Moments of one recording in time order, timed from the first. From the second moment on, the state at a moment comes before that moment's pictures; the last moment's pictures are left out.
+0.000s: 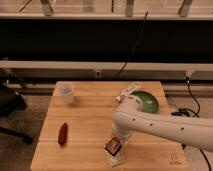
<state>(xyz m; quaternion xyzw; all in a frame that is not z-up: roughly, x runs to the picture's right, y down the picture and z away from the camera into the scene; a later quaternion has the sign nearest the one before) 0.067 0.259 0.708 -0.30 -0.18 -0.38 0.86</state>
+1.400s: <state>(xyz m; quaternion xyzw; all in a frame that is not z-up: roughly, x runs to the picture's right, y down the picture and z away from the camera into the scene) 0.062 0.283 0.696 -0.32 -0.18 -0.37 0.85</state>
